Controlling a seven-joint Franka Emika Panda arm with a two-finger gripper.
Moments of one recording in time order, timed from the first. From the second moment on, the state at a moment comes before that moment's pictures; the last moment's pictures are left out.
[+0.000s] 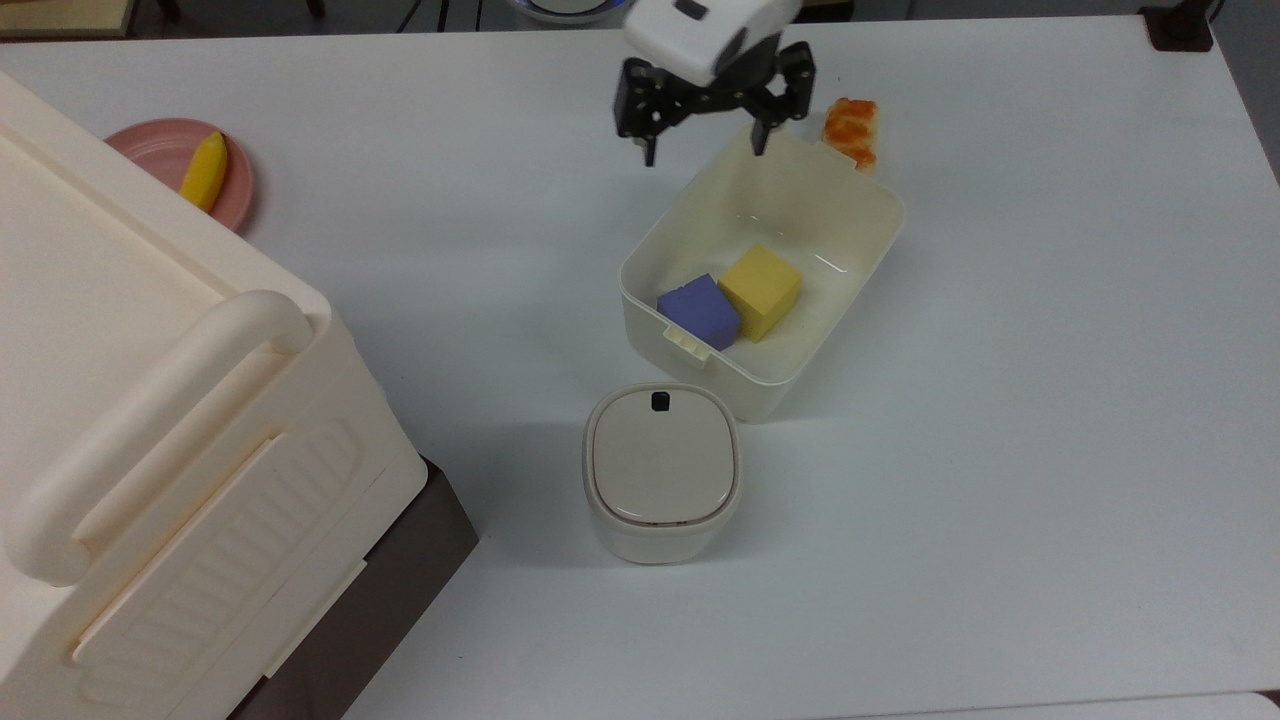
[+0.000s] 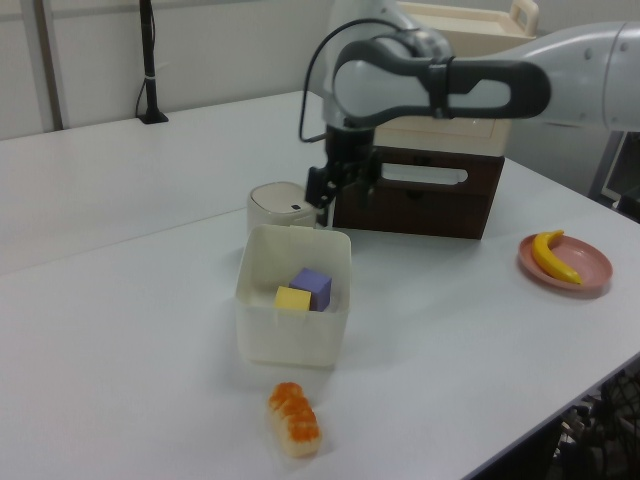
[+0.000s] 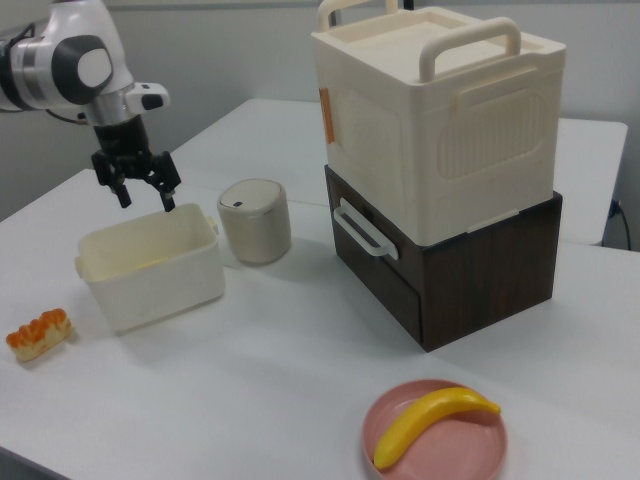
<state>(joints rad) 0.17 0.14 0.09 -1.65 -0.06 1.78 0.13</state>
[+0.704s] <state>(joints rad) 0.00 0.08 0.01 -1.66 -0.06 1.74 0.14</state>
